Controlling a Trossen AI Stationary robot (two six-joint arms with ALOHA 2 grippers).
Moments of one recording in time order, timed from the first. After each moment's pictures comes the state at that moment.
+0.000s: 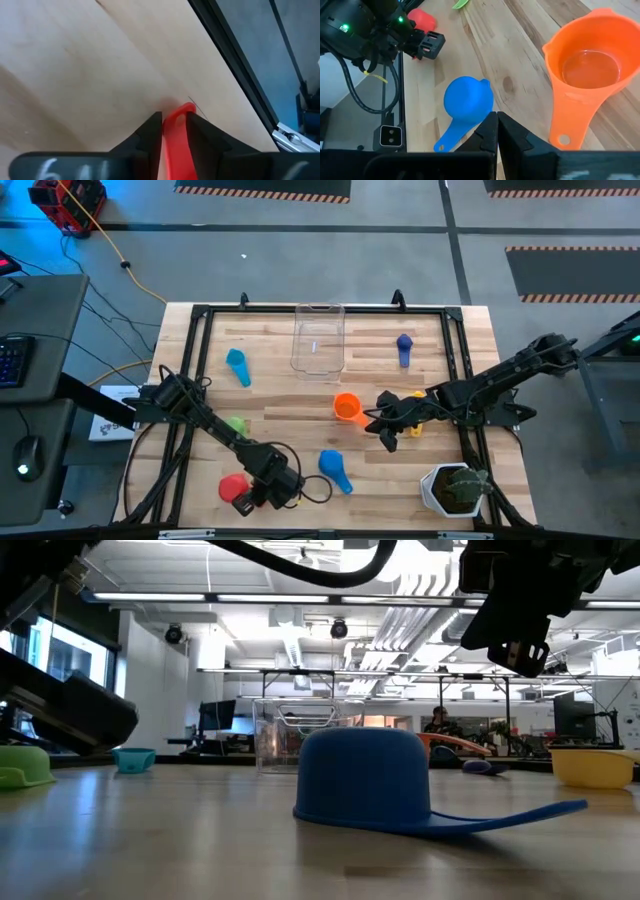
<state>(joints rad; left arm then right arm) -0.59 2.02 1.27 -0.66 0.50 0.12 0.35 1.22 0.62 -0.04 0.11 0.83</state>
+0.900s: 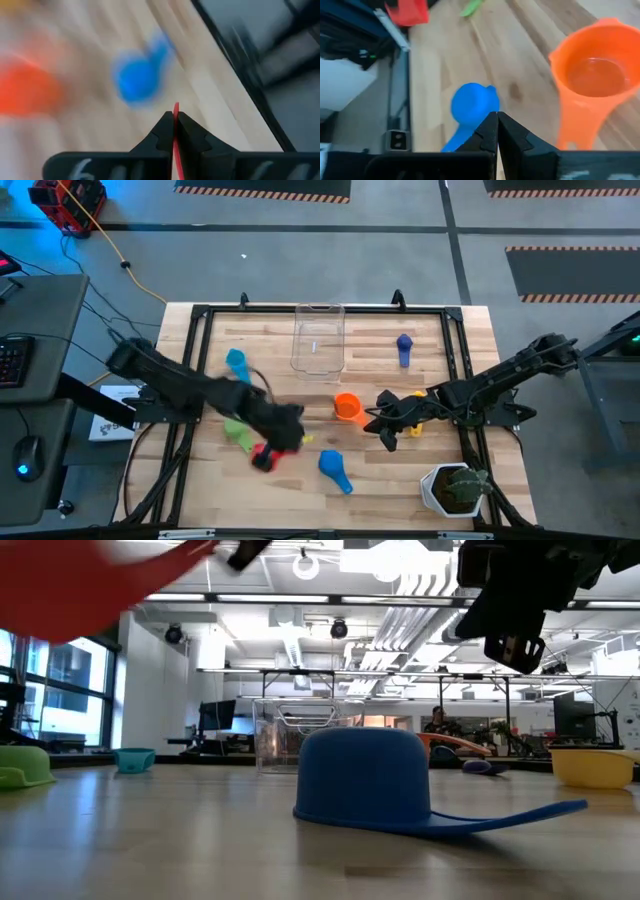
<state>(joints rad) -0.35 1.53 1.27 -0.61 0.11 0.04 0.35 1.21 0.62 -0.01 0.10 0.83</state>
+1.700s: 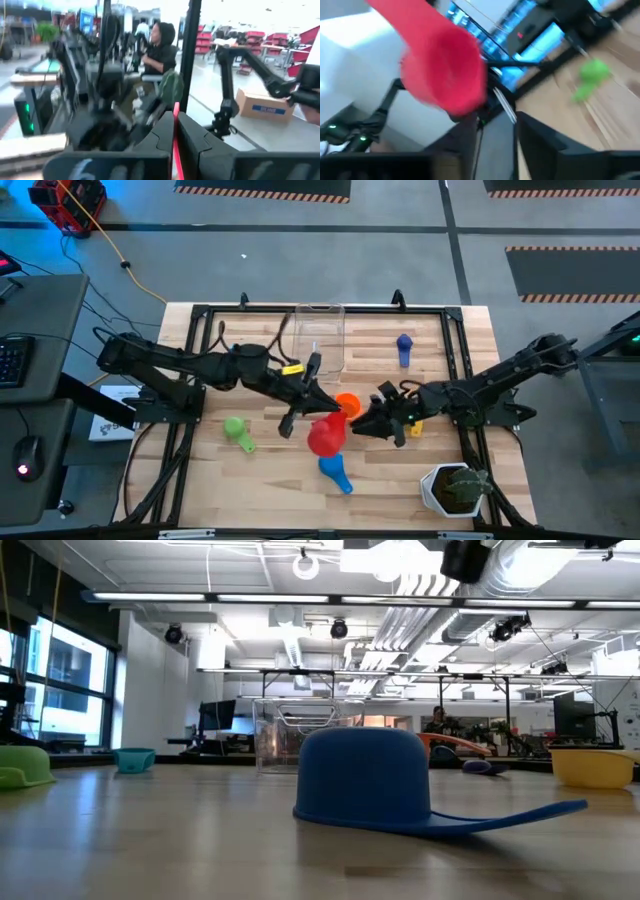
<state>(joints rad) -0.16 1.45 1.27 0.21 0.17 -0.07 0.34 1.23 0.65 0.61 0.02 0.84</state>
